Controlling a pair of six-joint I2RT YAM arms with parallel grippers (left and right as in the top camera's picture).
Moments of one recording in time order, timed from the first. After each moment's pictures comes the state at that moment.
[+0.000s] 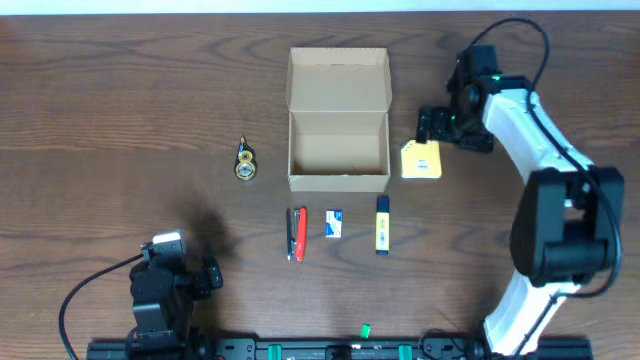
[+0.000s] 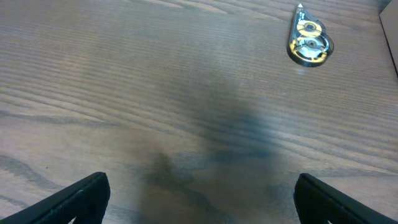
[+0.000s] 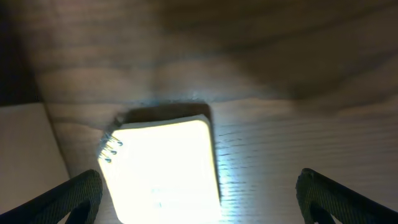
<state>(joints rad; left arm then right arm) 0.07 0.01 0.18 -0.80 -0.06 -0.06 0.07 2.00 1.47 -0.86 -0.07 0.24</state>
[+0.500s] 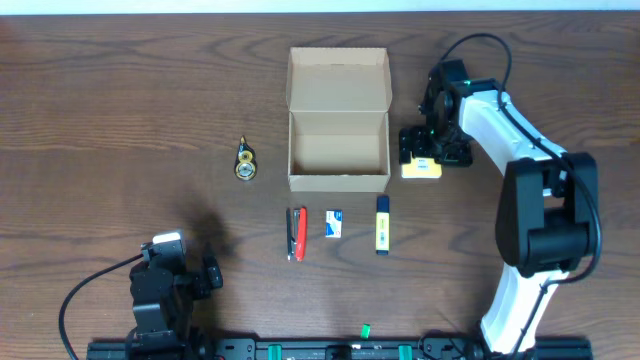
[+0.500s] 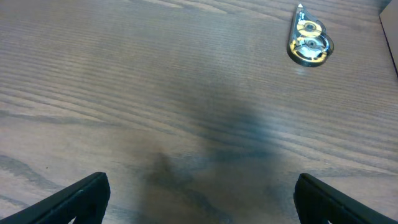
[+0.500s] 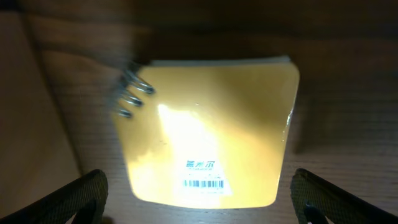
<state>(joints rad) 0.07 0.01 0.18 -0.80 -0.06 -0.06 0.14 2.07 1.47 -0.96 -0.11 0.20</state>
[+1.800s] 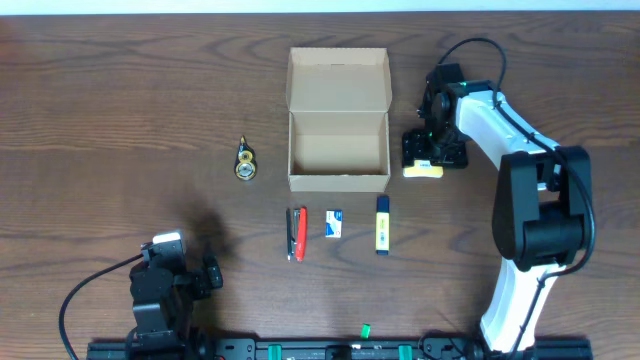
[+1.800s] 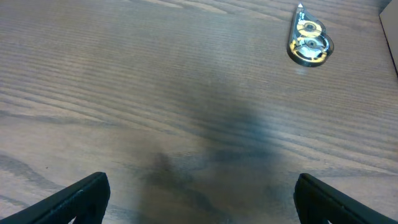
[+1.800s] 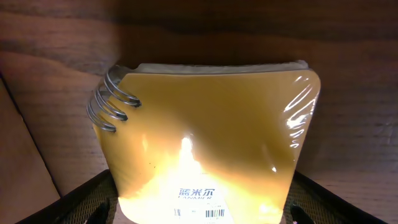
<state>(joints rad) 0.07 0.01 0.18 -0.80 -0.06 -0.06 0.14 2.10 1.47 -0.96 -0.09 0.18</state>
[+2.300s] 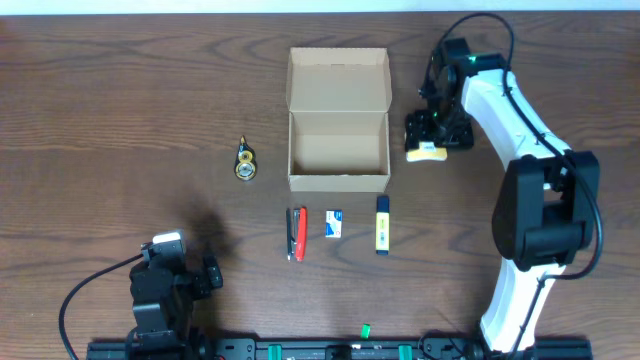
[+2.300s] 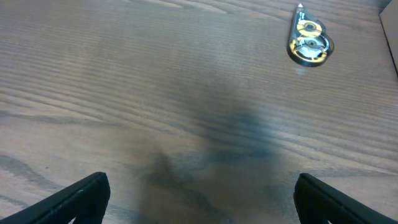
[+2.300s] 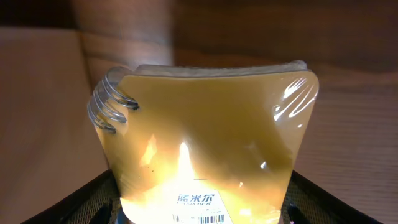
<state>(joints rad) 0.07 0.01 0.18 -0.80 -0.06 -0.06 0.14 2.10 1.70 -1.17 -0.09 0.14</state>
